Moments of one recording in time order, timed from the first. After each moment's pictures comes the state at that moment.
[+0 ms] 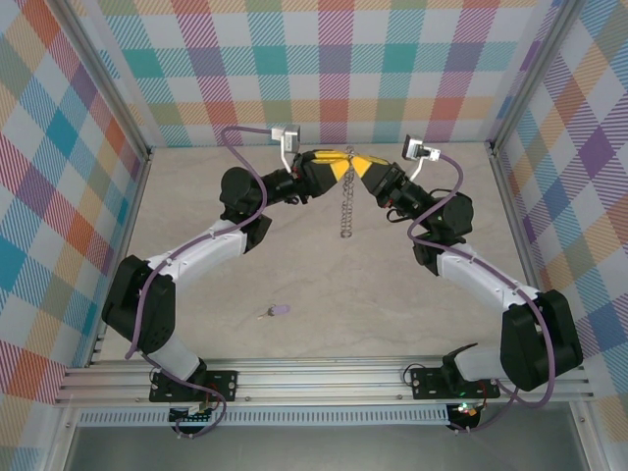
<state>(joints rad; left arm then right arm) -0.58 1.61 1.18 1.01 0.78 -0.92 0.42 1.34 0.85 1.17 -0.64 1.12</state>
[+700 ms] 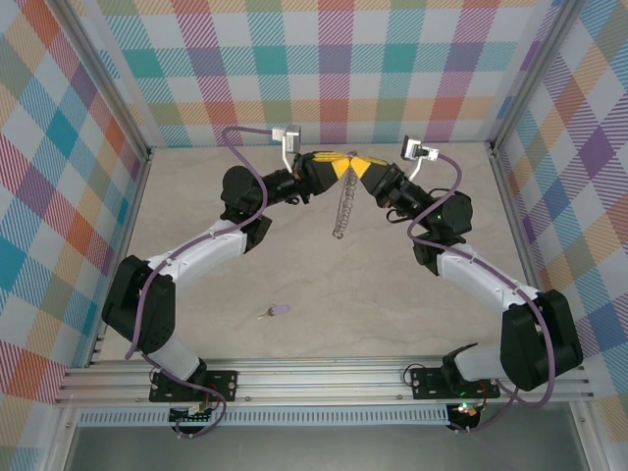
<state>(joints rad) -0.58 1.61 1.18 0.99 0.77 -0.89 0.42 1.34 0.85 1.15 -0.65 1.12</state>
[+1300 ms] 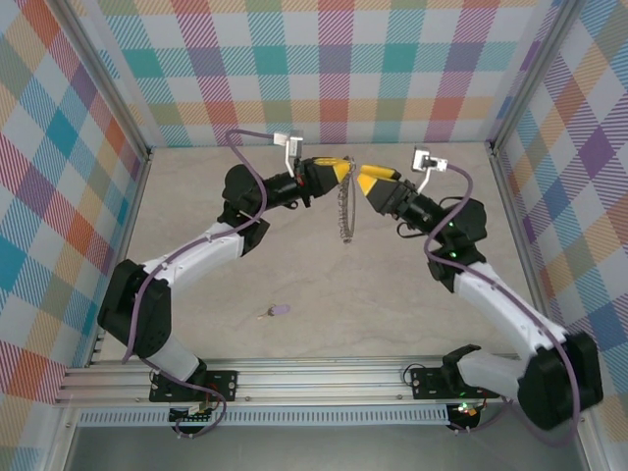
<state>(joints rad) -0.58 1.56 1.15 0.84 0.74 -0.76 0.42 1.08 0.78 0.76 -0.61 0.97</state>
